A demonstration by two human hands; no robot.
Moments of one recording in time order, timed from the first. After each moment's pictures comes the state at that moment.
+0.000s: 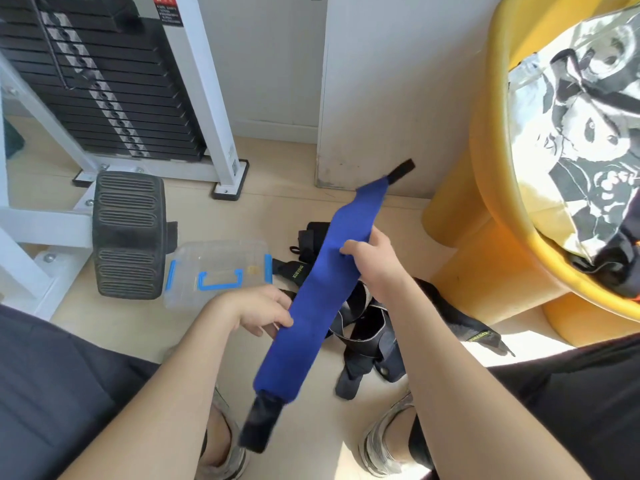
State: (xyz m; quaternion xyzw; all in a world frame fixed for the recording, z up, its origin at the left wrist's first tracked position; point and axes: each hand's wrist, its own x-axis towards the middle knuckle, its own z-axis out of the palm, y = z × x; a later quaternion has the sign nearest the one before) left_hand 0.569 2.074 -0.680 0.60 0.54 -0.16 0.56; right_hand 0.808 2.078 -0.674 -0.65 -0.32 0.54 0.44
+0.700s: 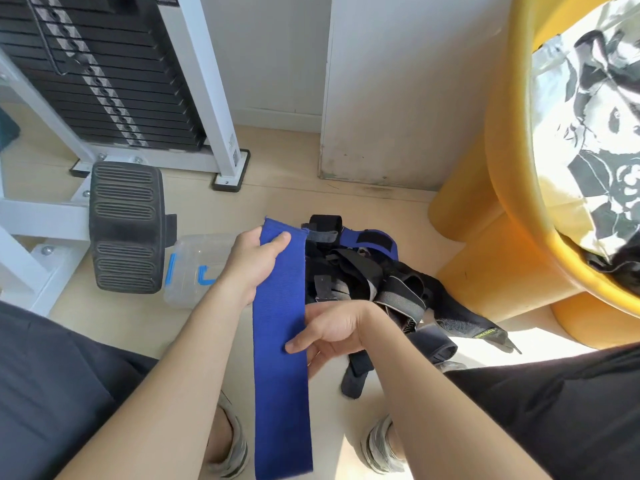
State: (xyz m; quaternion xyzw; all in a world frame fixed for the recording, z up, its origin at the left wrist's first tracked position) left_hand 0.581 2.103 -0.678 0.41 0.61 0.34 0.59; right_hand 0.756 2.032 -0.712 -0.38 -0.39 0.84 -0.03
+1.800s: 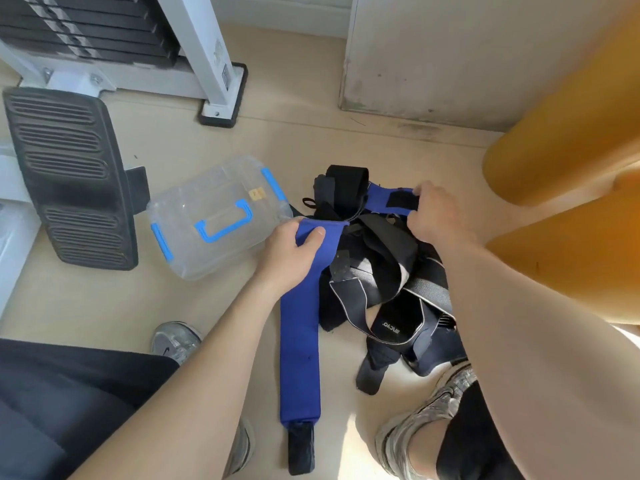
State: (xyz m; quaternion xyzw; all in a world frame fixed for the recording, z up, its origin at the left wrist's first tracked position) left_hand 0.616 2.149 -0.805 0.54 0.65 0.21 0.48; right_hand 0.901 2.203 -0.809 -0.81 -0.54 0.25 -0.02
